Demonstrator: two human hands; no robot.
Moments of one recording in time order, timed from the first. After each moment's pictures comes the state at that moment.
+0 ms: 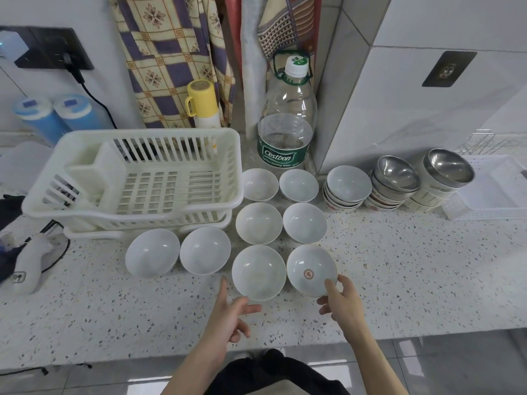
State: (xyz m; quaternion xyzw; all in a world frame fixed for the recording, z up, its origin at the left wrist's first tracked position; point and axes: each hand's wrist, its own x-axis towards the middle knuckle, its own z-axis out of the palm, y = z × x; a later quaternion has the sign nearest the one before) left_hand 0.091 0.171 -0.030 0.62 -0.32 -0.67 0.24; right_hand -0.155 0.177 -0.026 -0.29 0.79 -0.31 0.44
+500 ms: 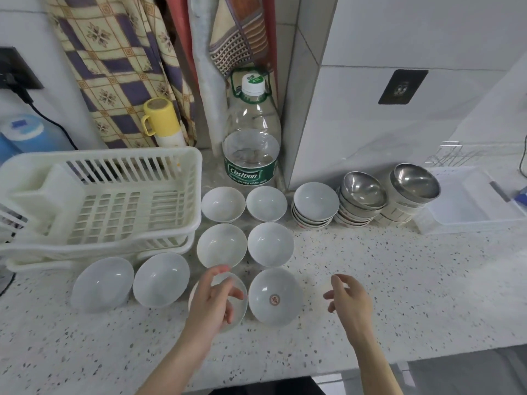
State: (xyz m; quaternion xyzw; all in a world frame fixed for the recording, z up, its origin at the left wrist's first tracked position) left_hand 0.023 0.118 0.022 0.61 -0.39 -0.60 0.35; right_hand -0.233 0.144 0.000 -0.30 0.81 -0.35 0.36
